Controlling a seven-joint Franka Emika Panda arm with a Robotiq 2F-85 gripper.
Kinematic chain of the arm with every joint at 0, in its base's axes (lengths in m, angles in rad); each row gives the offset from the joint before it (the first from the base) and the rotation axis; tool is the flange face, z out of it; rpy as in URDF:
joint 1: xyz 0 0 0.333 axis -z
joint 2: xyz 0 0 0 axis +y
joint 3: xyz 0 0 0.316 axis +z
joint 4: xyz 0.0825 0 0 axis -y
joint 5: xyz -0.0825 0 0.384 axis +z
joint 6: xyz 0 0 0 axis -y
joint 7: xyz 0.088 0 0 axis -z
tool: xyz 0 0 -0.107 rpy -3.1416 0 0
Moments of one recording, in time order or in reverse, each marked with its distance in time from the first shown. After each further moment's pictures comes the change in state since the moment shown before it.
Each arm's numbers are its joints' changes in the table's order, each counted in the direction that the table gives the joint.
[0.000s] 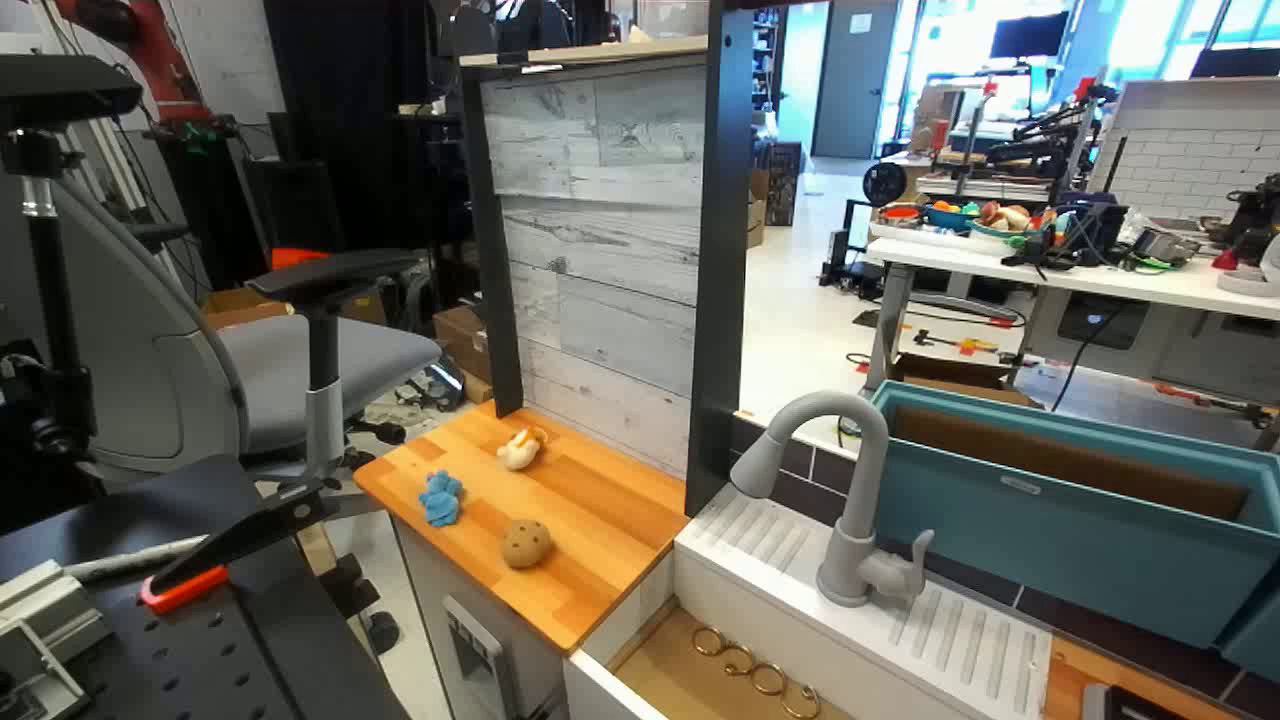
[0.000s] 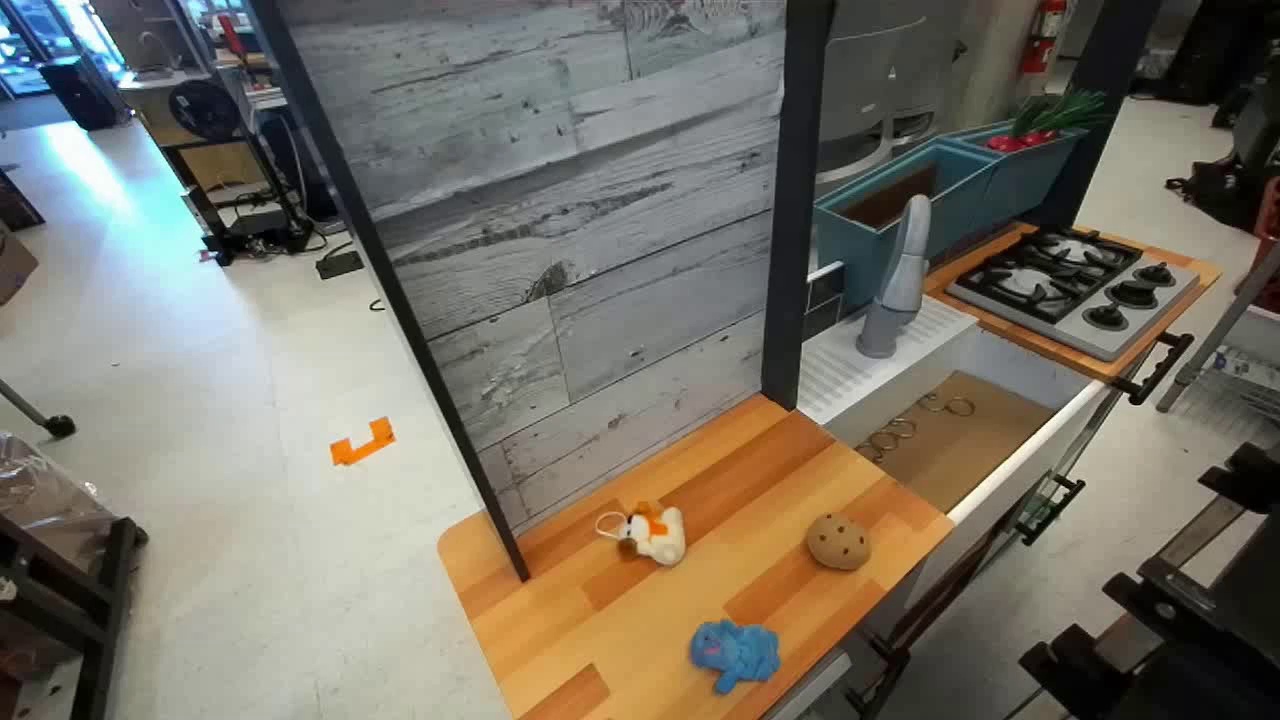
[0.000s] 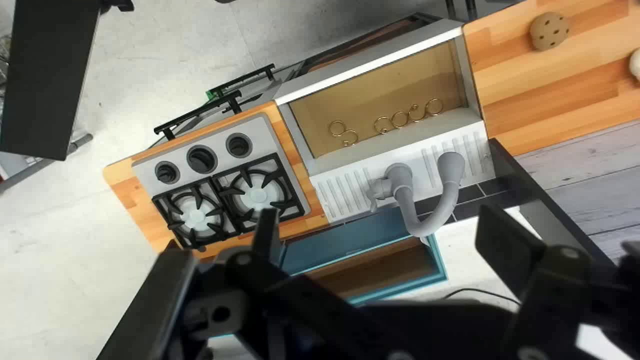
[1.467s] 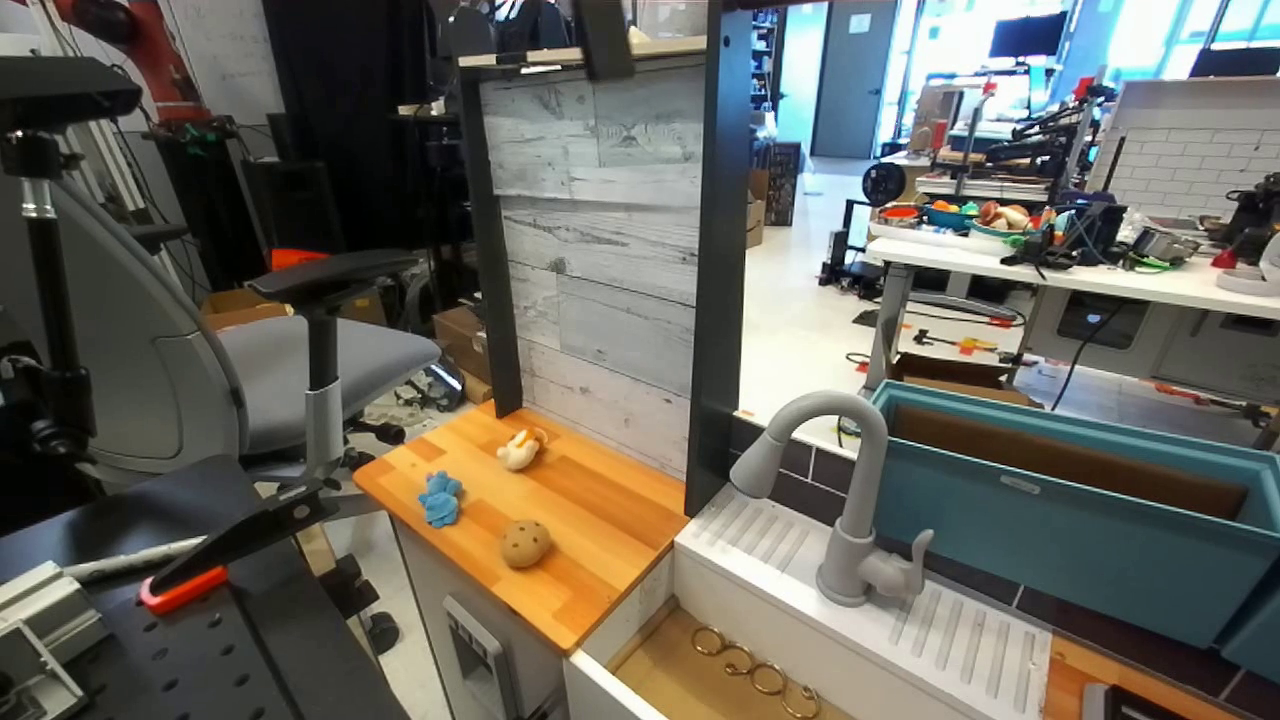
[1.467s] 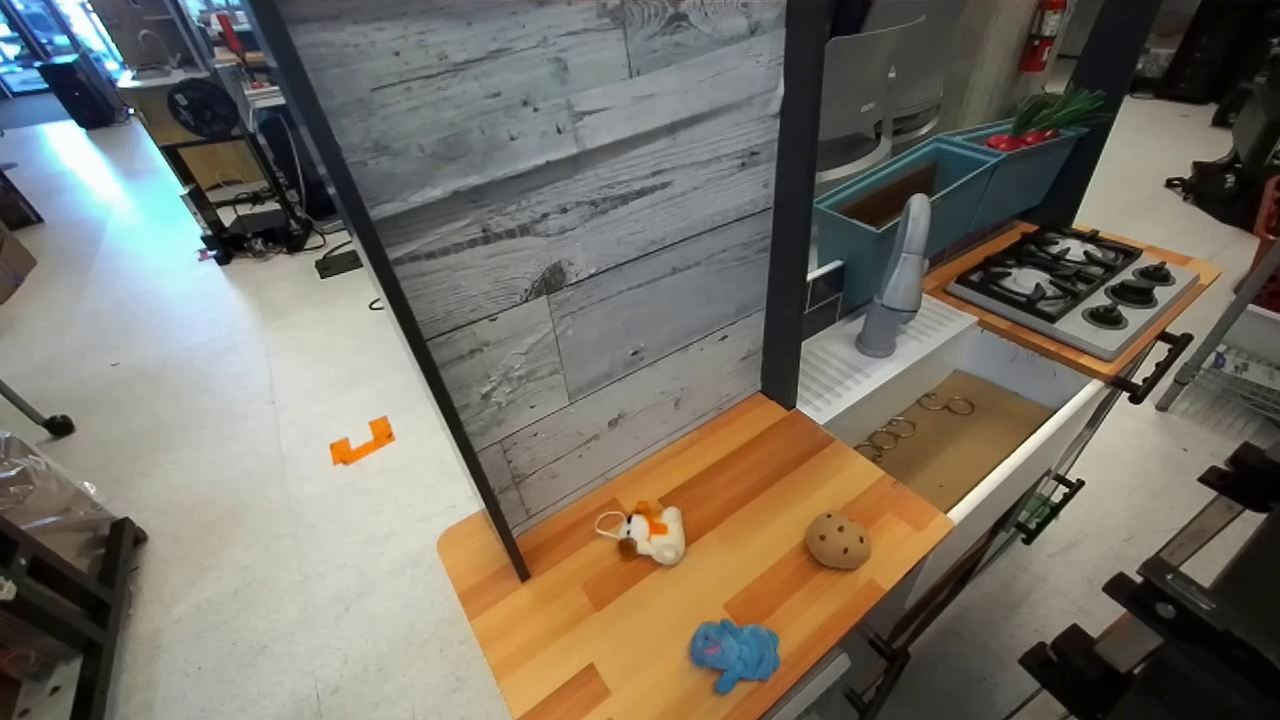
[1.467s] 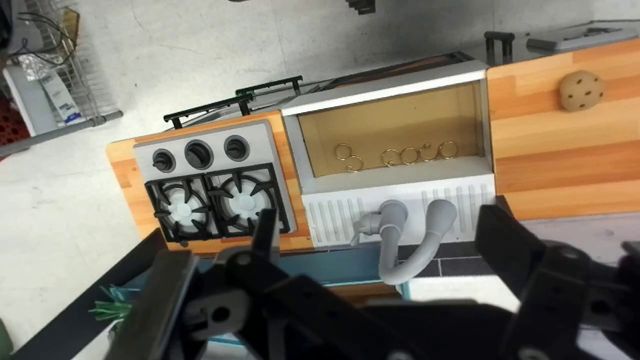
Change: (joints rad) arm -0.067 0.111 0.113 0.001 -0.175 0.000 0.126
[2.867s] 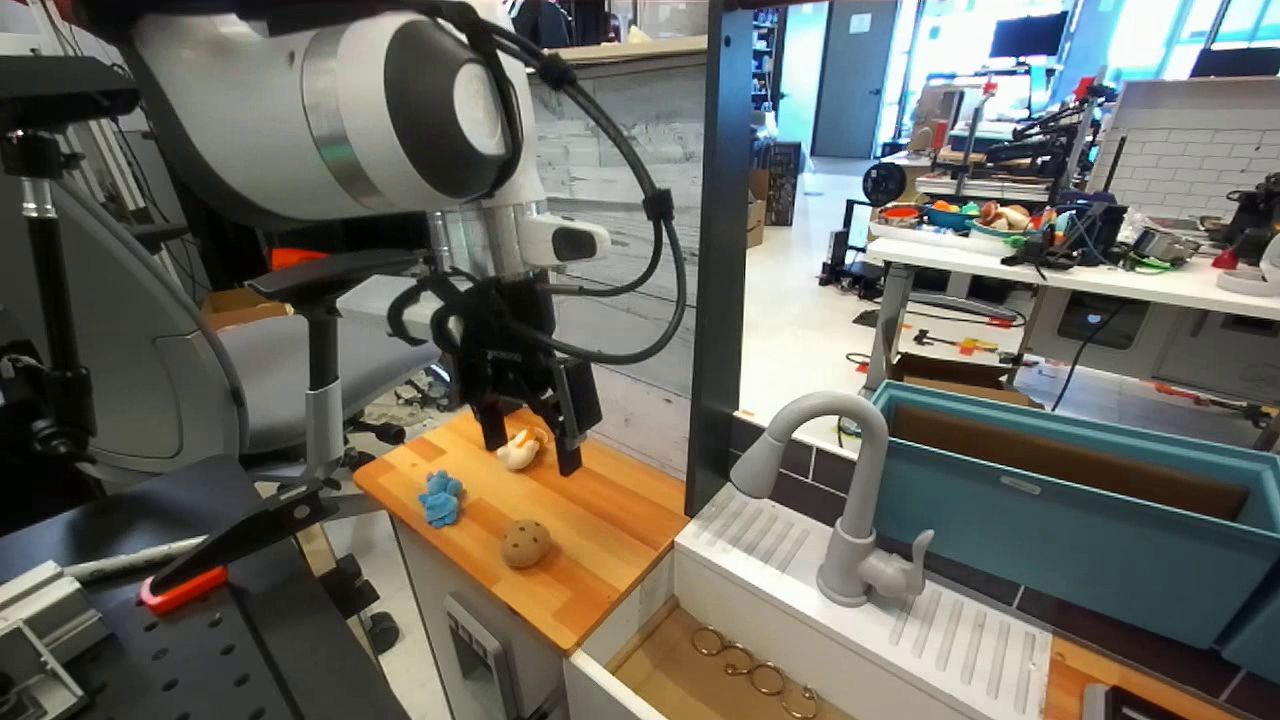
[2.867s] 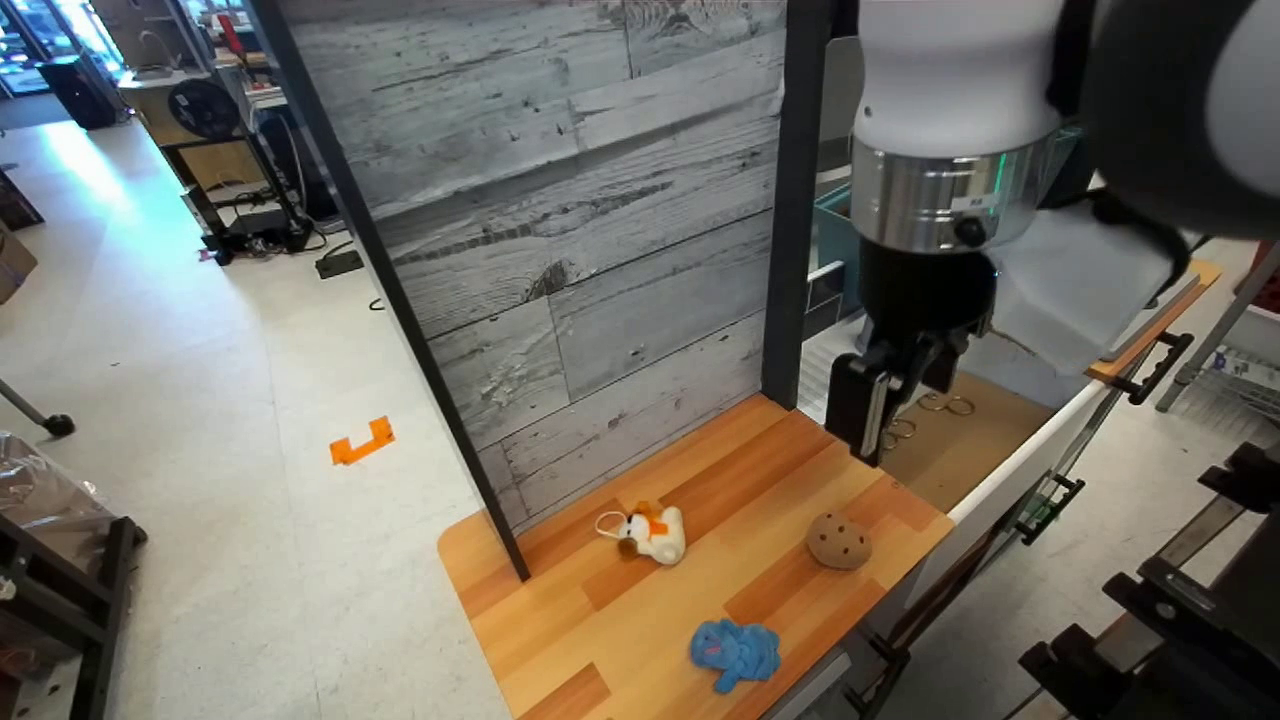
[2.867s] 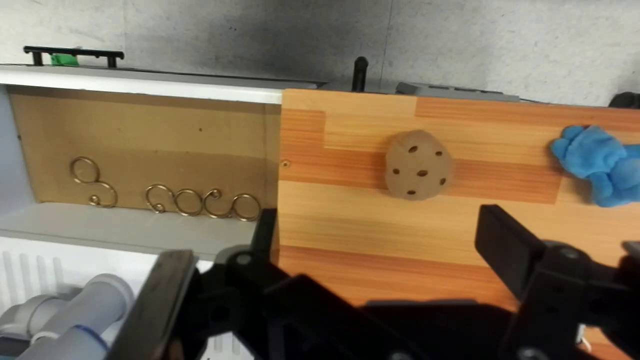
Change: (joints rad) arm -0.303 0.784 -0.023 0.188 -0.036 0.498 0.131
